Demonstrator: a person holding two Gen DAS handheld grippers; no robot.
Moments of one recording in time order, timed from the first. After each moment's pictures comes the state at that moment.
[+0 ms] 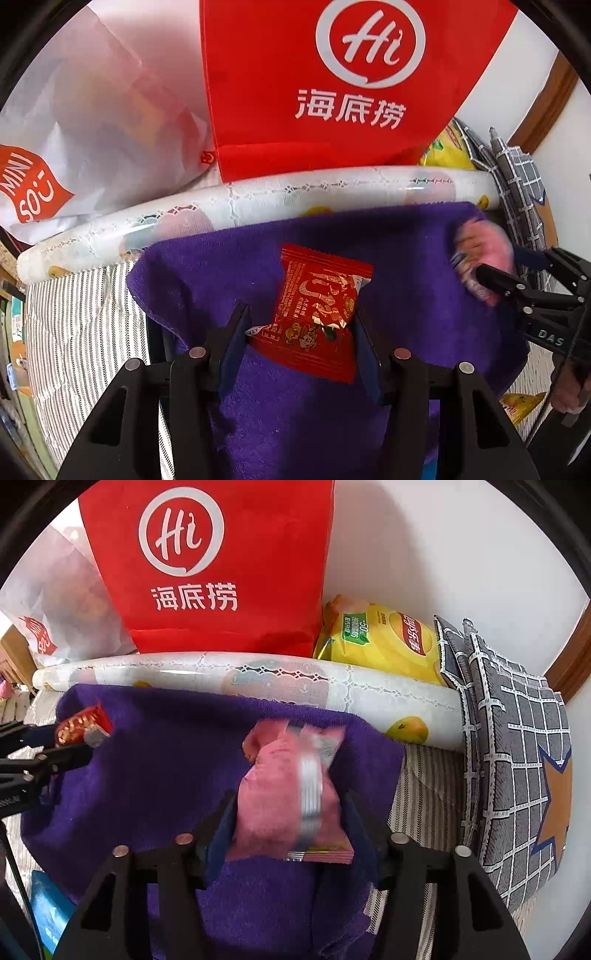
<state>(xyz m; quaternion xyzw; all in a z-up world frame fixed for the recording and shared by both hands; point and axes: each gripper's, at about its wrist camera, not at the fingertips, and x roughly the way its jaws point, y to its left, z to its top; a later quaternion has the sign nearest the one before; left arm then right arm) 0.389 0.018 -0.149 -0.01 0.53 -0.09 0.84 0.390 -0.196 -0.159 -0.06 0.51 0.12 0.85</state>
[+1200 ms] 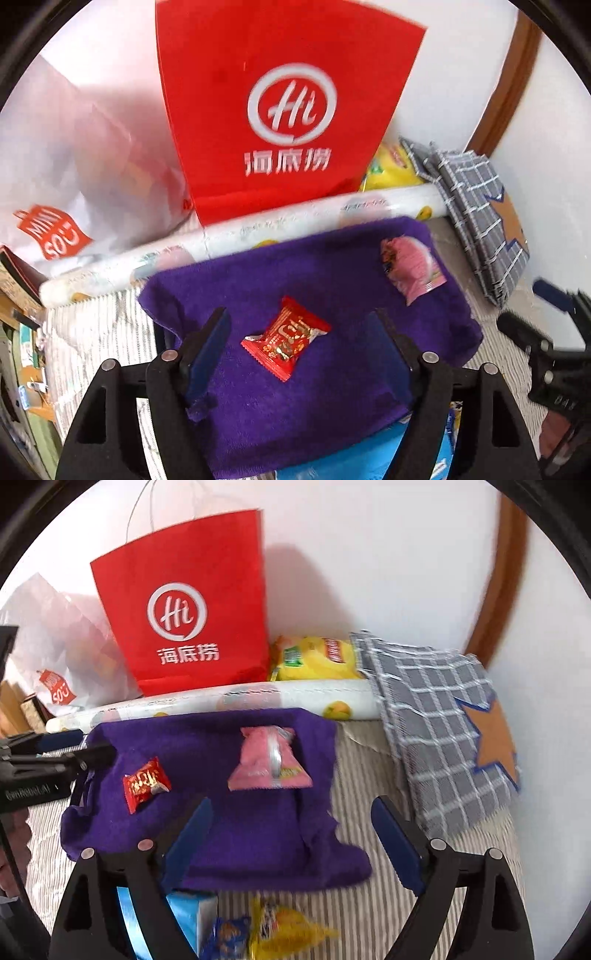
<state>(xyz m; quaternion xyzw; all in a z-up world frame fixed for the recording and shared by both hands) 0.341 -0.009 -0.076 0.02 0.47 -0.13 0.87 0.279 -0.223 -0.083 0.00 0.46 0.01 0.89</state>
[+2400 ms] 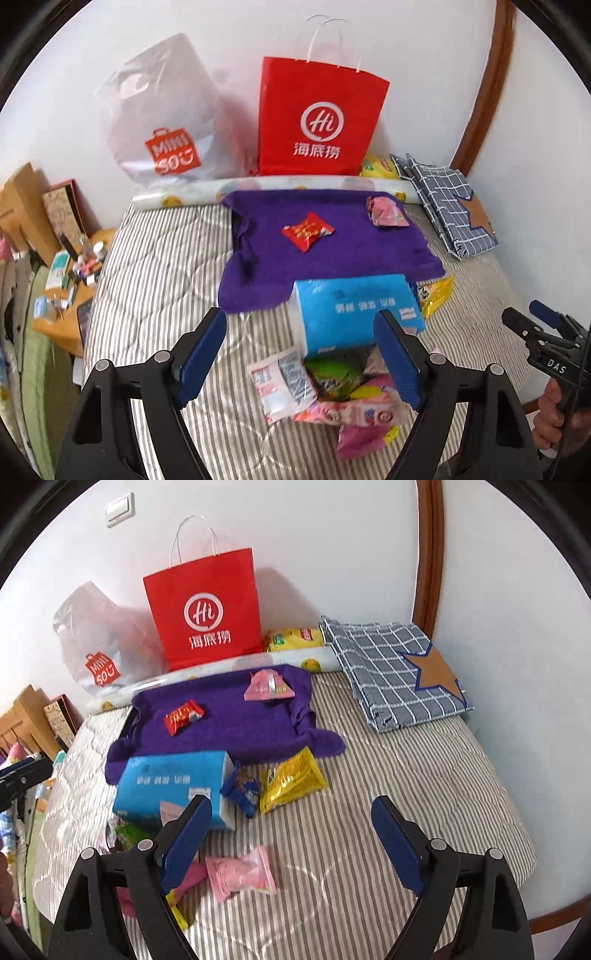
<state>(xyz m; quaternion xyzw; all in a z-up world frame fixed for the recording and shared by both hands) 0.119 0.055 -0.052 -0.04 0.41 -0.09 0.91 0.095 -0.226 -0.067 0.05 0.43 0.00 0.90</state>
